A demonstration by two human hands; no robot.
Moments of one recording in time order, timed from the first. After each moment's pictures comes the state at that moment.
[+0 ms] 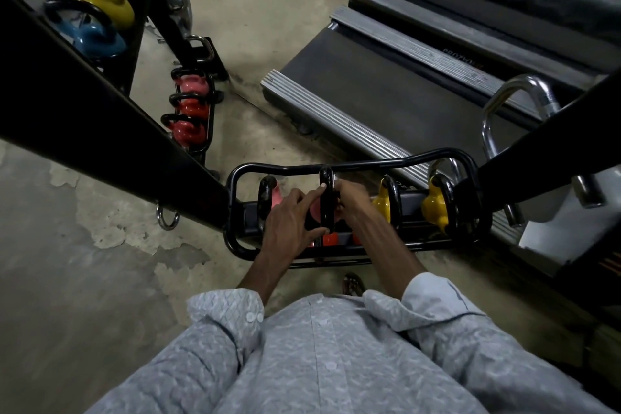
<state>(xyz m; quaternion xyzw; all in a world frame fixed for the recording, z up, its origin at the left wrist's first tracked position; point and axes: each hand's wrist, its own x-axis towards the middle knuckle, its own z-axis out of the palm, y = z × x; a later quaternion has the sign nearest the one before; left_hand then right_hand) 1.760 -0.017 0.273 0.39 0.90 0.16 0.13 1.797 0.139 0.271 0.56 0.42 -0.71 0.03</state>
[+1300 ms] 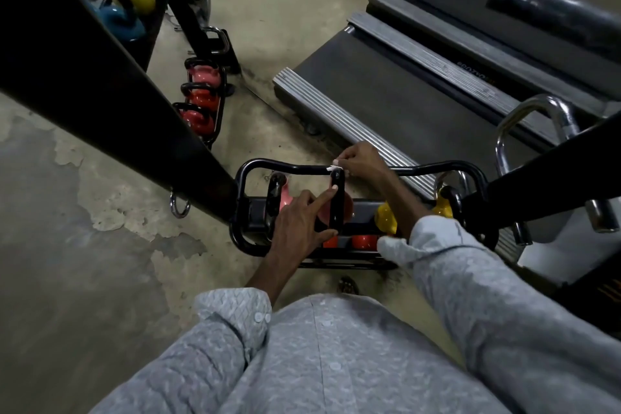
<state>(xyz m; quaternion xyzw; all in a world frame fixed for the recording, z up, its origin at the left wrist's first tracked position) 1.766 -0.017 0.276 0.37 0.91 0.16 0.13 1.749 0.208 0.272 0.29 0.85 -0.43 0.08</state>
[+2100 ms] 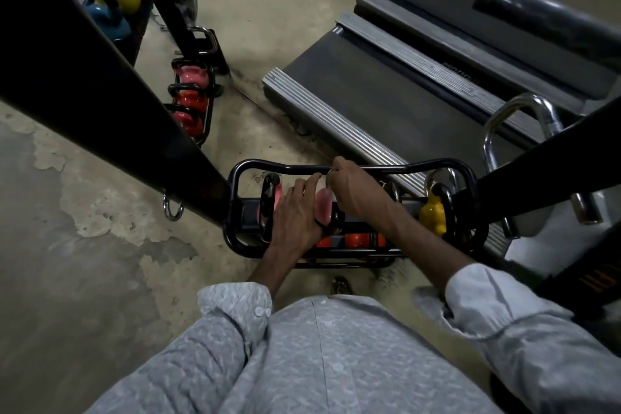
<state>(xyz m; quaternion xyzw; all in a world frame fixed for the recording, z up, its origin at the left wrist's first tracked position) 1.763 -0.003 0.275 0.36 0.90 0.22 0.10 1.799 0.162 0.295 0.04 0.99 -0.13 0.07</state>
